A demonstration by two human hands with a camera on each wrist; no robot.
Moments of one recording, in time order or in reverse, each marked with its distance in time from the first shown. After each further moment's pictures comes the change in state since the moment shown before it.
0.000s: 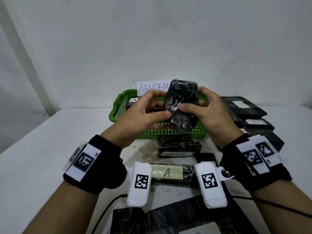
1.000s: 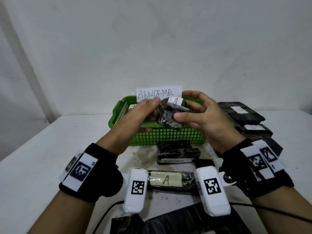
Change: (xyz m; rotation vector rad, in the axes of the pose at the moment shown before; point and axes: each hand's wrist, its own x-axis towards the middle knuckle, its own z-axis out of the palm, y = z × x) left_hand 0.000 0.004 -0.004 0.180 0.111 -0.046; right_hand -0.004 -0.013 -0.002 0.215 -0.135 0.043
